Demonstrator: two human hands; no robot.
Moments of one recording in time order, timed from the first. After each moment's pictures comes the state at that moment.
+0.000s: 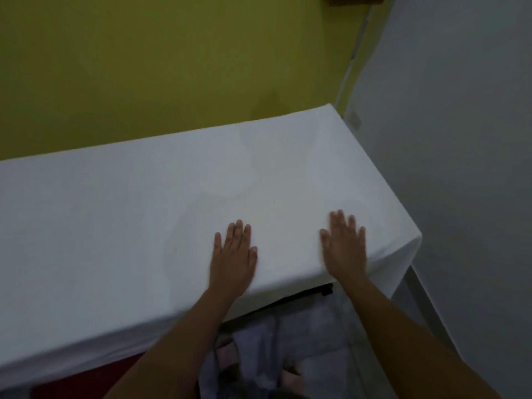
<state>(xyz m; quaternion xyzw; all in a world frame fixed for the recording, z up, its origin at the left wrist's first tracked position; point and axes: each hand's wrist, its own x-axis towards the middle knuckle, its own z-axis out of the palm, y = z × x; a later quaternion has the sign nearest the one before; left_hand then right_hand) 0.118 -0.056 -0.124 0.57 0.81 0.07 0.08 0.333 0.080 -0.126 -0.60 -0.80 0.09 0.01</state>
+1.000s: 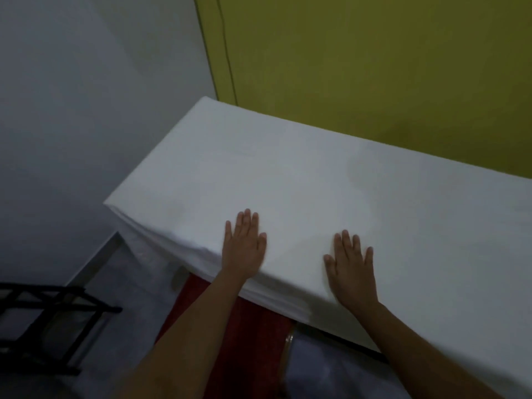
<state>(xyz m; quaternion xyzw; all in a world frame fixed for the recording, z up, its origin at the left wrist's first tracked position) -0.120 -0.310 -0.123 0.28 0.95 0.09 0.06 0.041 -0.120 -0.115 -0.25 -0.96 0.11 -0.05</state>
